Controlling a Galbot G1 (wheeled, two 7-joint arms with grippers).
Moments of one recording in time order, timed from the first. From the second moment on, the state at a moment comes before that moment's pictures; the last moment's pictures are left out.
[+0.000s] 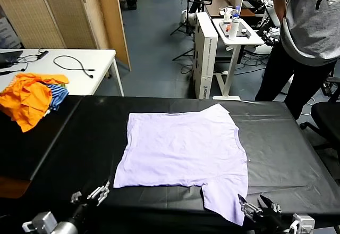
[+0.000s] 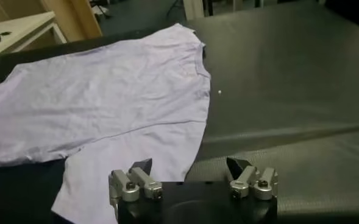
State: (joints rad) left arm 1.82 -1.42 -0.73 -2.27 -0.49 0.44 0.05; right arm -1.88 1.14 0.68 2.33 0.60 -0.53 0.15
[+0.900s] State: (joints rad) left arm 1.81 -1.47 -0.62 -2.20 -0.38 0.41 0.04; right arm -1.91 1.17 0.66 2.32 0.60 -0.55 0.15
